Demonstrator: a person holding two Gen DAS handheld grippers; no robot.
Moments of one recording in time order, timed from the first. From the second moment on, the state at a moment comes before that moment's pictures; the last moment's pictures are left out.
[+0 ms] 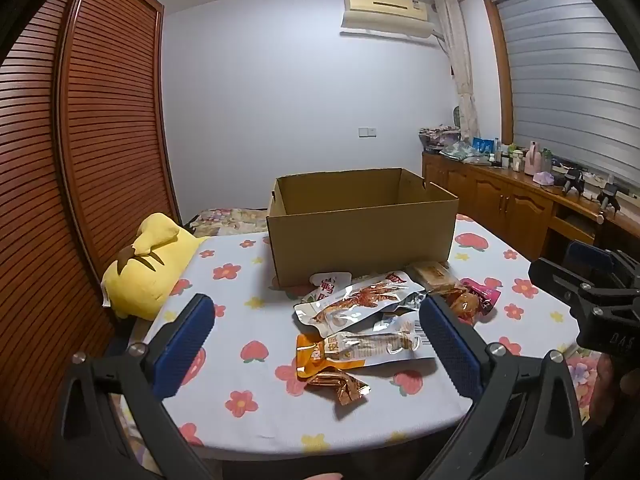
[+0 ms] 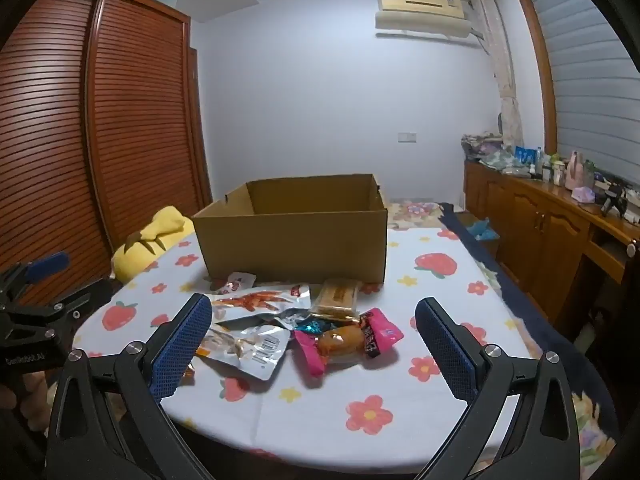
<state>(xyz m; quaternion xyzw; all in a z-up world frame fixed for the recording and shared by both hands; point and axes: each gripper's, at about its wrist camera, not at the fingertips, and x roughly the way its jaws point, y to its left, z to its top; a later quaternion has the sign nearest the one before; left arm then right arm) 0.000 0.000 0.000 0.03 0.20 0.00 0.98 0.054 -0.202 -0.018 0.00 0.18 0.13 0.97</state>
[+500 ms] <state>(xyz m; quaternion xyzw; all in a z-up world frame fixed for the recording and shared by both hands) 0.001 0.003 -0.002 0.02 0.20 0.00 0.98 0.053 -0.201 -0.016 0.00 0.19 0.13 0.97</state>
